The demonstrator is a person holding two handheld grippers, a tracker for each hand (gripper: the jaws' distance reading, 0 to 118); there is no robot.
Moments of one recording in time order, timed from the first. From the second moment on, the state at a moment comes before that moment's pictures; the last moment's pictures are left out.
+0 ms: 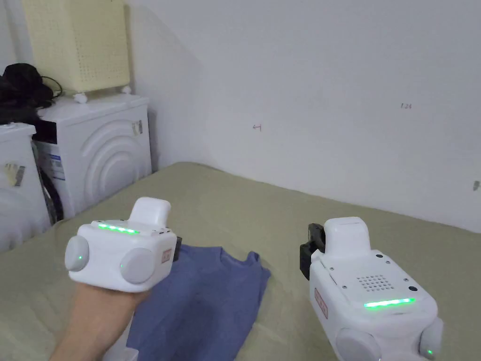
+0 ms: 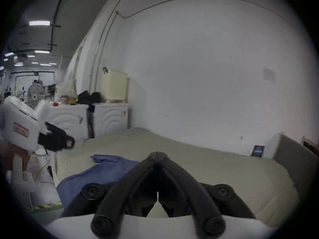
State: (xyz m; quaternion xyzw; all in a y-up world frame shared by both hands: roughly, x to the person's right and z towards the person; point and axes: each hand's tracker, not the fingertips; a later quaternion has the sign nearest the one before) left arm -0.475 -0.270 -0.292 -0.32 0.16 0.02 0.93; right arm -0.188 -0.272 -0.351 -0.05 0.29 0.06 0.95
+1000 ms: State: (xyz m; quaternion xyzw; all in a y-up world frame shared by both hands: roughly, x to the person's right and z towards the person) left arm -0.479 -0.521 -0.516 -0.47 0.10 0.02 0.87; right arm -0.133 -0.390 -0.451 -0.20 0.20 0.04 0.96
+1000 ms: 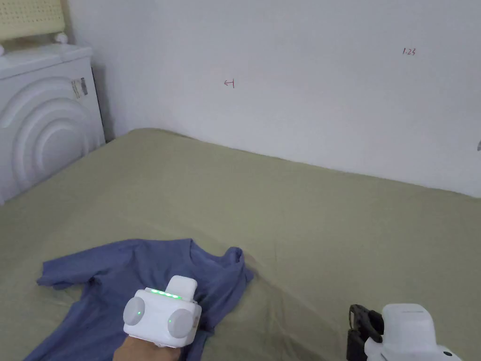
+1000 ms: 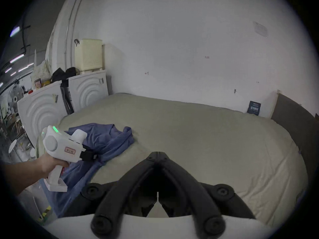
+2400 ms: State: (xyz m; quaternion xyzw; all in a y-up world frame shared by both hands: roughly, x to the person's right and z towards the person) left arm -0.141 -0.383 -0.357 -0.26 -0.16 -0.08 0.95; right arm 0.156 -0.356 -0.343 -0.17 0.03 -0.02 0.98
